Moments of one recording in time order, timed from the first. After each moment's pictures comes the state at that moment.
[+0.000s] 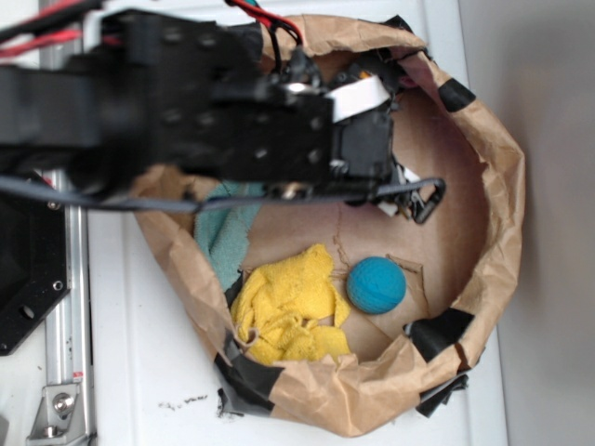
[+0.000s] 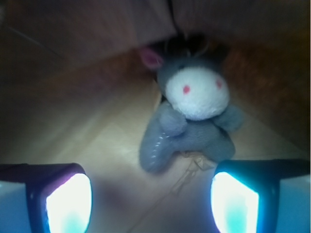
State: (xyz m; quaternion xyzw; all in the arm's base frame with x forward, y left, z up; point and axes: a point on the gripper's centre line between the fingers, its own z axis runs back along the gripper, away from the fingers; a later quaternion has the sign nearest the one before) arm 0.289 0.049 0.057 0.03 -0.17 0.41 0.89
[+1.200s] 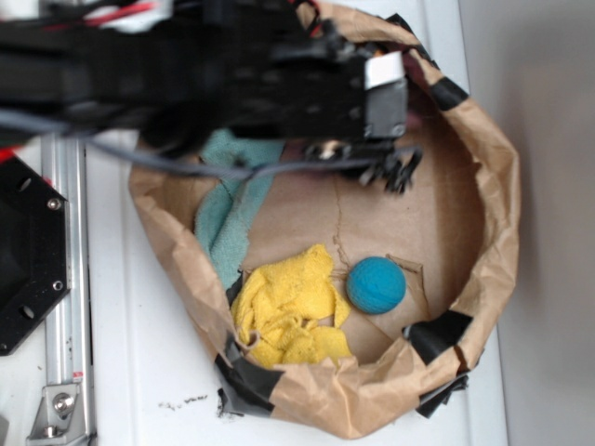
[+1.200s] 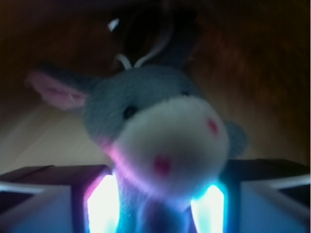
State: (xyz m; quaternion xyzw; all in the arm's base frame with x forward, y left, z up) arm 0.288 0.038 0.059 0.04 -0.14 0.32 0.94
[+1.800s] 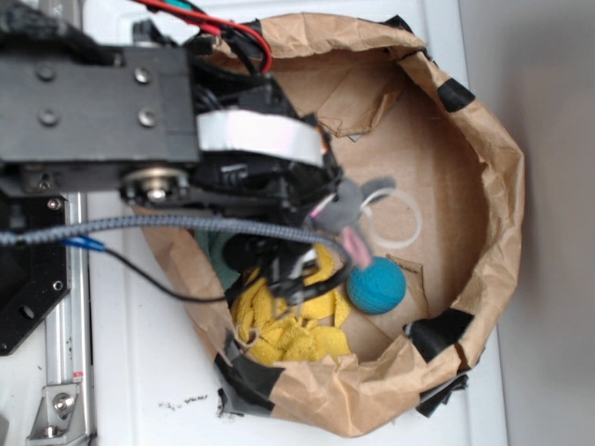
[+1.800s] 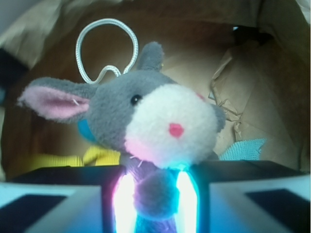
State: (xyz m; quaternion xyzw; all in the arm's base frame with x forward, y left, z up) arm 0.236 -0.010 0.120 -0.04 -0.12 0.10 0.99
